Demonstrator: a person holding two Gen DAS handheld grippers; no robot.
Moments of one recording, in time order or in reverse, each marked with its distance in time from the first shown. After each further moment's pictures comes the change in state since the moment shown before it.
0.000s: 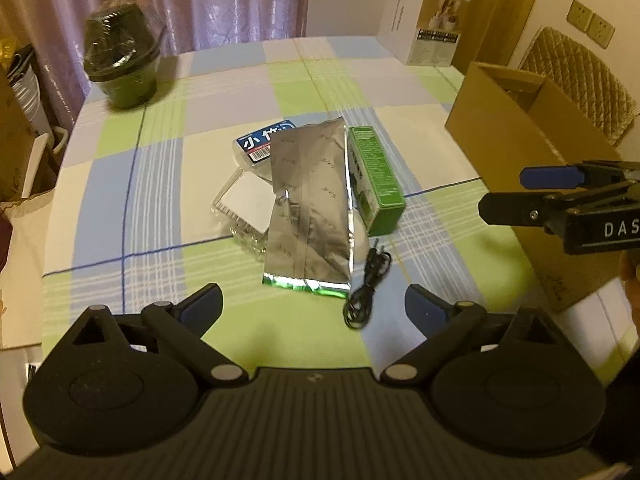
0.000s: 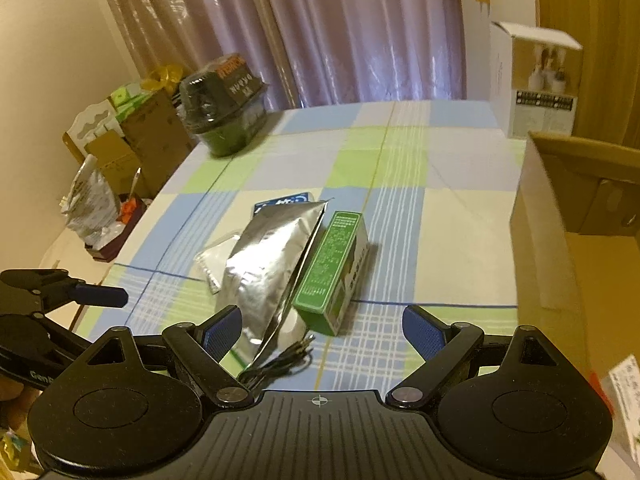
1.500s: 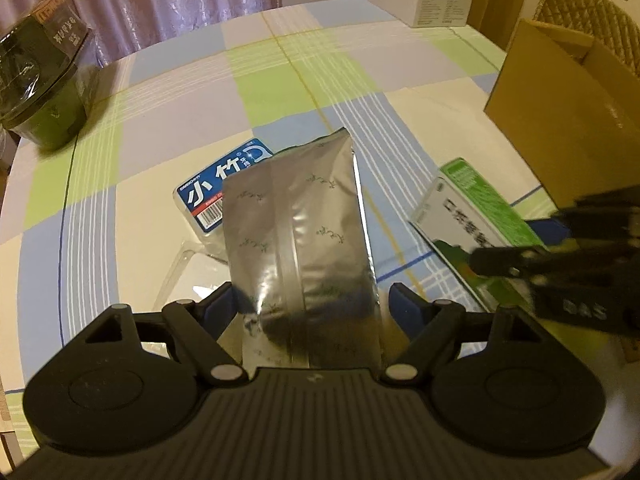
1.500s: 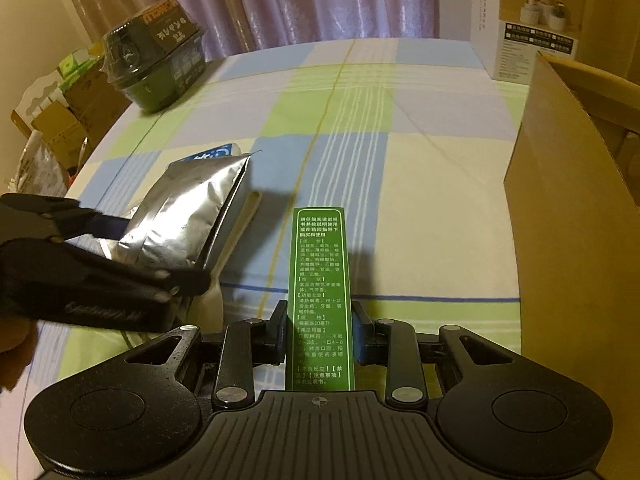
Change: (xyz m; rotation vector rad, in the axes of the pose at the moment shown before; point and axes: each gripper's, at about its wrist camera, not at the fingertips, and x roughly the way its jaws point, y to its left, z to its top) left arm 0.130 -0.013 0.072 0.110 0.073 0.035; right arm 0.073 -0.045 -0.001 0.038 0.130 -0.110
